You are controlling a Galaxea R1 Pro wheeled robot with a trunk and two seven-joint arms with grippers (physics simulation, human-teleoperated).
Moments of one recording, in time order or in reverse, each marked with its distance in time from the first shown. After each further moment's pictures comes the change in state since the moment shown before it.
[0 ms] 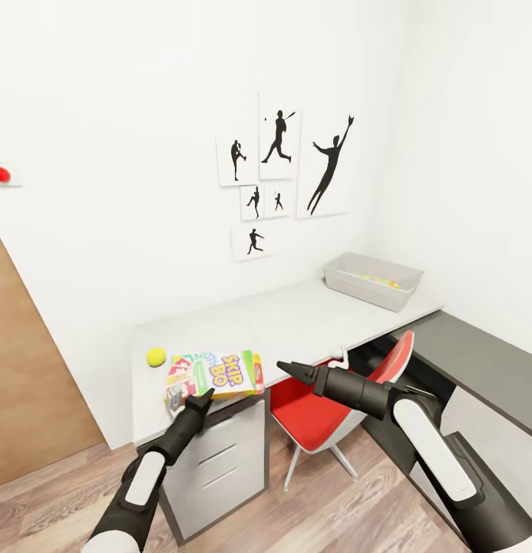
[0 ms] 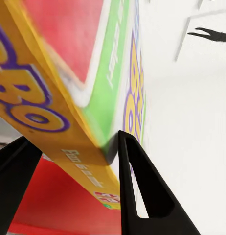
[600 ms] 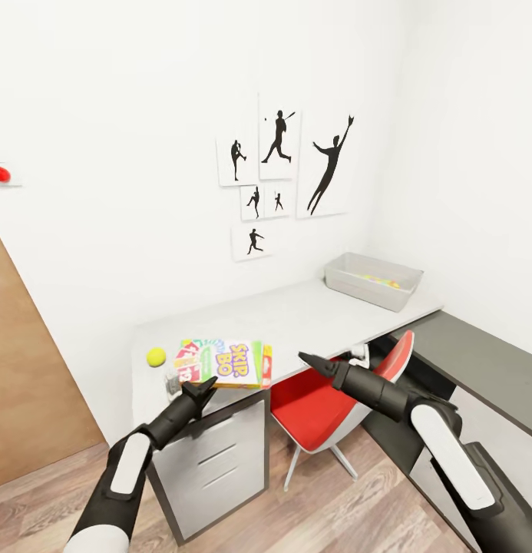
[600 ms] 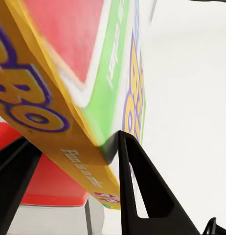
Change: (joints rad) left arm 0.006 0.016 -0.002 -0.195 -0.005 0.325 0.002; right arm 0.050 -0.019 -0.096 0.001 -0.002 -0.075 0.014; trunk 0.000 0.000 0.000
